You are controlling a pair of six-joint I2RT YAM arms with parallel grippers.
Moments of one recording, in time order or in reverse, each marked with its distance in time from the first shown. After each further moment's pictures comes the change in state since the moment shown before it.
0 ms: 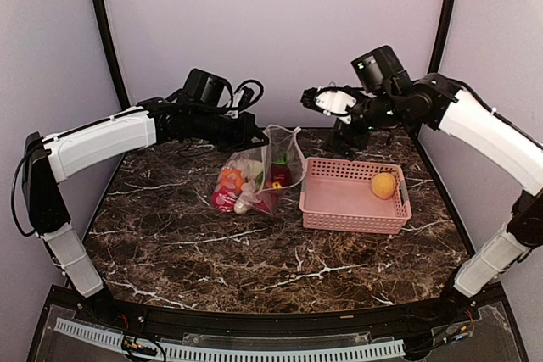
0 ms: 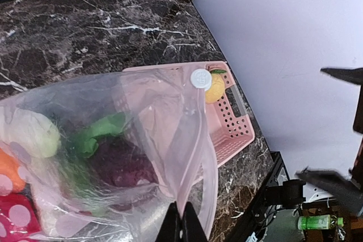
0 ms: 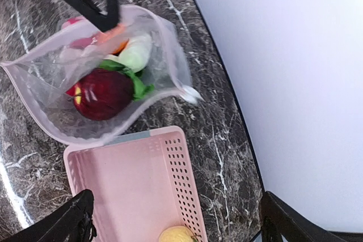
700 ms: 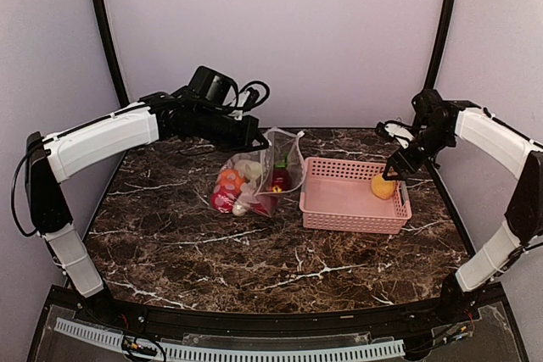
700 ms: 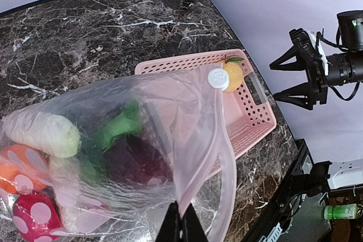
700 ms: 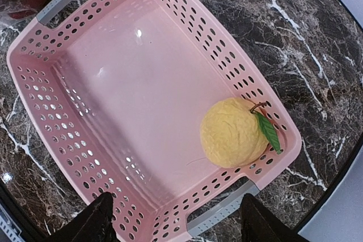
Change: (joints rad) left arm -0.032 0.009 0.076 -0.140 -0.077 0.105; right arm -0.640 -0.030 -0.319 -0.142 -0.418 0.103
